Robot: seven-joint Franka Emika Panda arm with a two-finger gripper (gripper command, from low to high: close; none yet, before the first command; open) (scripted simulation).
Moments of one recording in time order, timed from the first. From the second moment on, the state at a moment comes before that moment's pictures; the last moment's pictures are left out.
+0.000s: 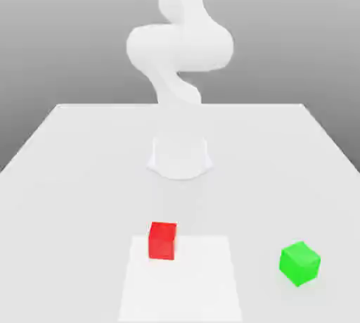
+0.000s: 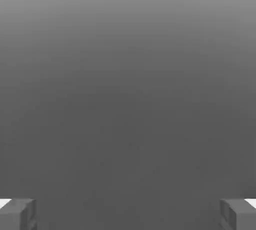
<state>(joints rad) -0.01 -0.73 0.00 -2.36 0.00 2.35 0.80</state>
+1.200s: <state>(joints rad) -0.08 0.07 -0.02 -2.88 0.01 2.95 0.79</state>
